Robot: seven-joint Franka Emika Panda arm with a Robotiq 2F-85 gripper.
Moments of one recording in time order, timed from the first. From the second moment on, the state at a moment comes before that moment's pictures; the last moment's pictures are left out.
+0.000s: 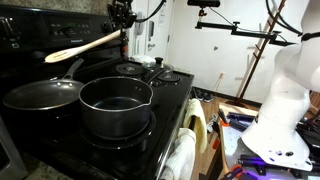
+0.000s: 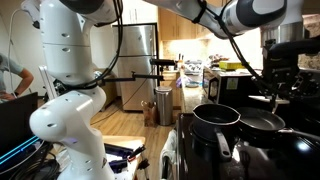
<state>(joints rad) 0.02 0.10 0.07 -1.79 -0.15 2.04 -1.13</state>
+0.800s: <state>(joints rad) 0.02 -0.01 0.06 -1.78 -0.27 1.90 -1.17</state>
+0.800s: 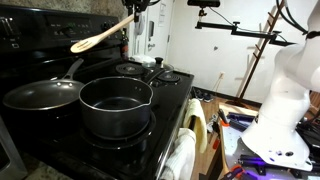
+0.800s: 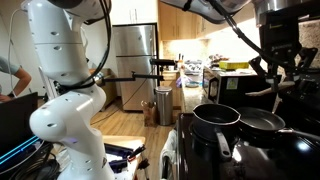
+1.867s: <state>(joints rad) 0.05 -0.14 0.06 -1.94 -0.35 1.86 -1.18</state>
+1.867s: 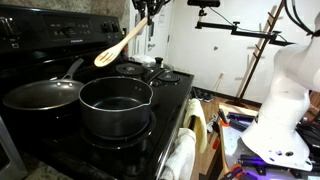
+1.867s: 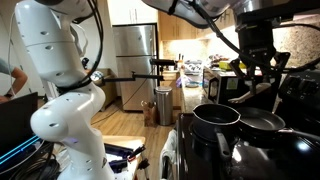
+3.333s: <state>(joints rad) 0.14 -0.05 0.09 -2.11 -0.35 1.98 -1.23</state>
